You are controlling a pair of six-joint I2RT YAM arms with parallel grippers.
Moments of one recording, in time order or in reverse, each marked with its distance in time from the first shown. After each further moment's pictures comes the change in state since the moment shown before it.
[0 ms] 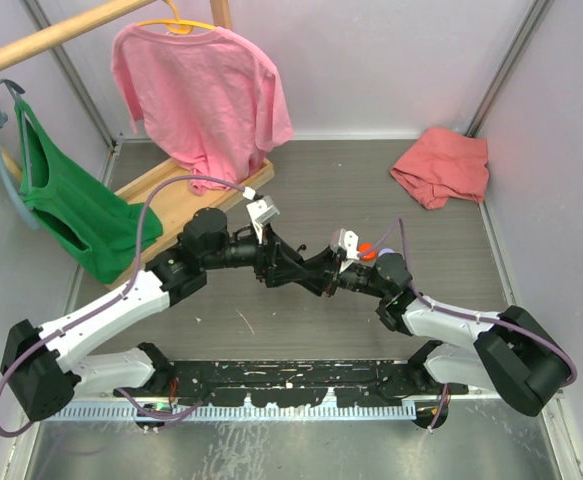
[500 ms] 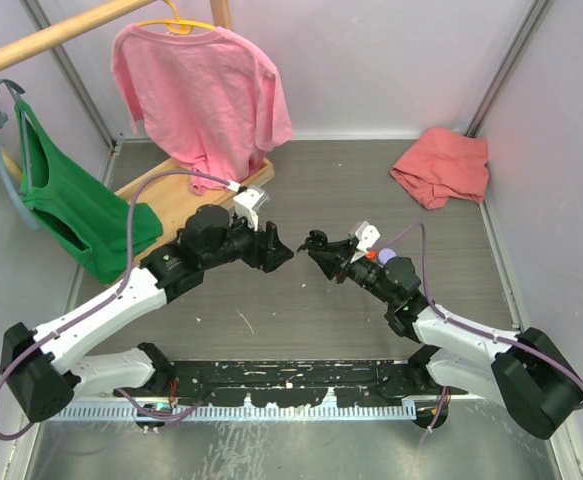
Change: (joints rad) left arm 0.006 -0.054 0.041 -0.200 -0.370 -0.001; right arm -0.034 -0.133 -0.035 -0.130 0.375 -0.062
